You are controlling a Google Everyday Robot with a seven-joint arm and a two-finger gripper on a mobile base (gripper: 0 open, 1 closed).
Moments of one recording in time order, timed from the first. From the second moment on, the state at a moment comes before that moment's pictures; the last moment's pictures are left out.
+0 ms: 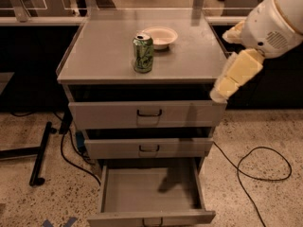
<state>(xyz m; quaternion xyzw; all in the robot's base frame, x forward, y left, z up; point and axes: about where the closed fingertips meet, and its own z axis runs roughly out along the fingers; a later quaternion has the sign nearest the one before) 0.503 -0.151 0.972 -0.57 0.77 0.09 0.27</state>
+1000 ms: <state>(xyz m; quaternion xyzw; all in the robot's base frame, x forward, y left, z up) 0.602 -0.081 0.940 -0.56 0.71 0.18 0.38</state>
